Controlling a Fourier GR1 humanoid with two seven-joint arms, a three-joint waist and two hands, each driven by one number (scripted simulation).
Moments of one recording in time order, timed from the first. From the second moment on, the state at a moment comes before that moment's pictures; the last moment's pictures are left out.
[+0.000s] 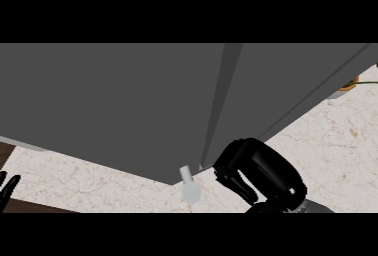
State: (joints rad) left arm 0.47 0.98 -0.32 -1.72 0.96 -0.26 -0.90; right arm -0.19 -0.08 0.39 -1.90 -0.33 0.23 0.31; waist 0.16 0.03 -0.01
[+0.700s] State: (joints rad) left arm 0.50 0.98 -0.28 -1.72 0.98 -0.30 -0.87; right arm -0.62 0.00 0.22 -1.38 -0.28 0.15 0.29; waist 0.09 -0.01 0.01
